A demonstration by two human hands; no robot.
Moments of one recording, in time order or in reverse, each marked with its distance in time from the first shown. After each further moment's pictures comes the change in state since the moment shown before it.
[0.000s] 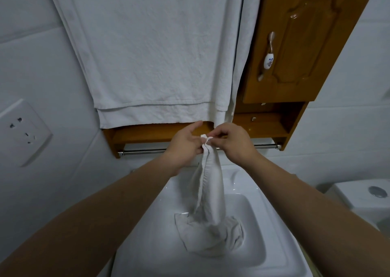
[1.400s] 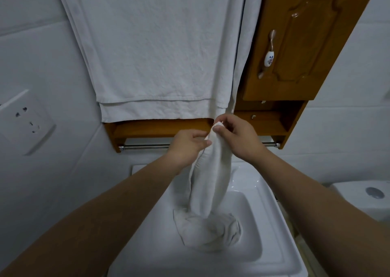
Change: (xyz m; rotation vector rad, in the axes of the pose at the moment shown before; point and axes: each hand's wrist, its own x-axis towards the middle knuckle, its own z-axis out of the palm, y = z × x) left_hand -0.018 -0.003 0.006 0.137 0.034 -0.006; right_hand -0.013 -0.006 -0.020 0.006 -0.009 -0.108
